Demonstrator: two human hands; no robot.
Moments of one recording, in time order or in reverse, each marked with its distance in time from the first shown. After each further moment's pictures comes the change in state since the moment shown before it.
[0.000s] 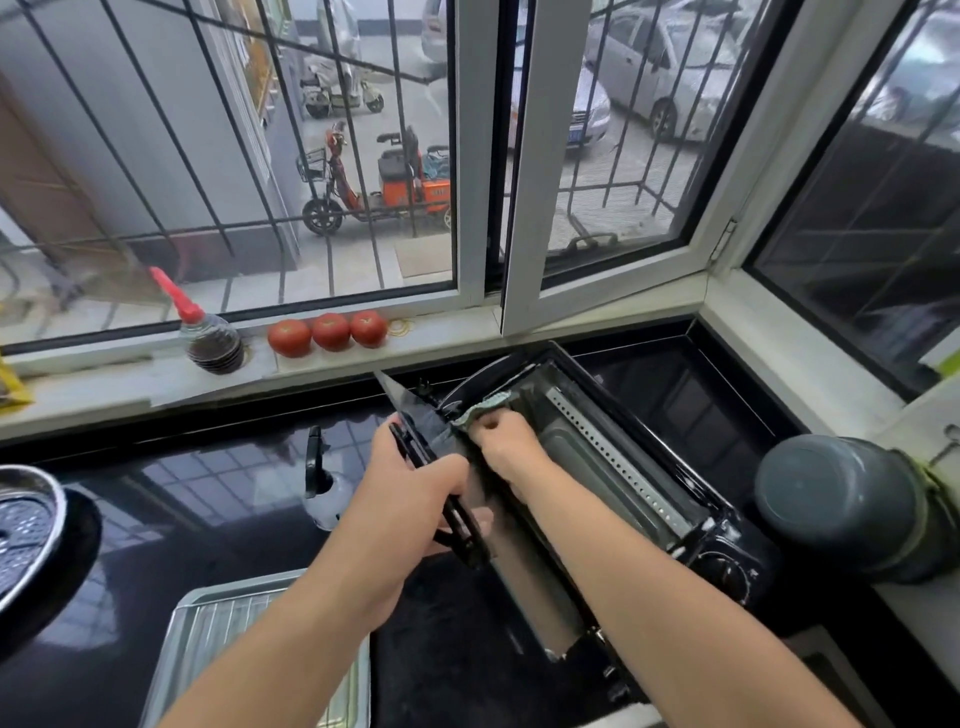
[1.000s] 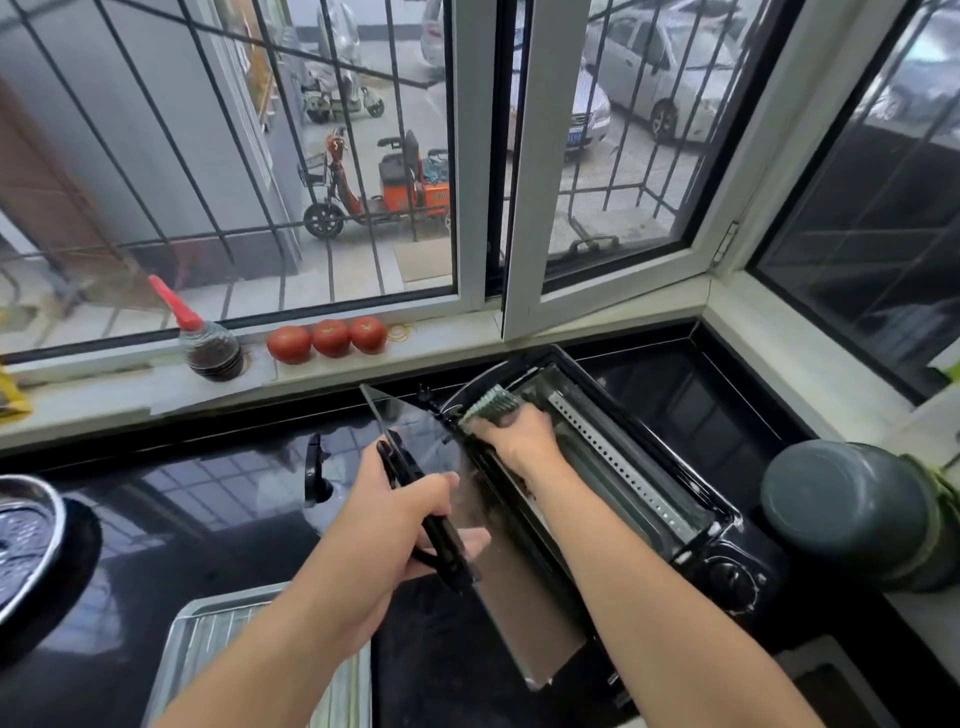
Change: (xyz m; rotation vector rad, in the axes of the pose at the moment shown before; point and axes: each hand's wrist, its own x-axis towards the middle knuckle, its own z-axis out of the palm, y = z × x) left_hand -0.004 -0.001 -0.011 -0.130 -0.098 -0.014; right_hand 0.022 0.008 -0.014 -0.127 0.138 0.052
